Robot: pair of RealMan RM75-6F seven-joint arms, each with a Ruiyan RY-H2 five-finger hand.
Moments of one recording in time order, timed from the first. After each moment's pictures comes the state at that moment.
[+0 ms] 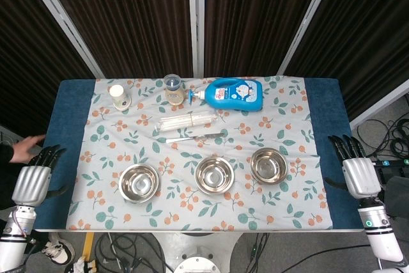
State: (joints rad) left arm -0.17 -1.34 -0.04 -1.29 1.48 1.40 -0.04; right arm 0.24 -1.33 0.07 -1.21 -1.53 1.39 0.15
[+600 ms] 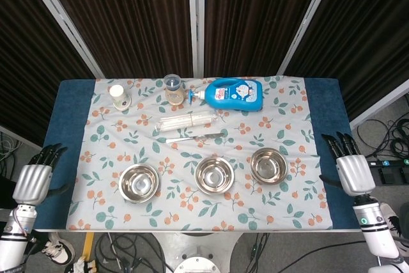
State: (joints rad) left arm -0.18 -1.33 -0.04 -1.30 1.49 1.39 -0.03; right arm 0.27 -1.33 0.07 -1.25 -1.56 1.38 0.09
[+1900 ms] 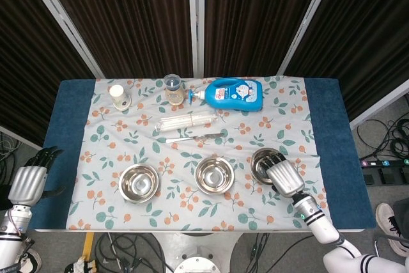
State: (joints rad) left arm -0.18 -1.35 -0.02 -1.18 1.48 1.36 -0.16; right arm 0.45 -1.55 0.03 -1.28 -1.55 1.09 -0.38
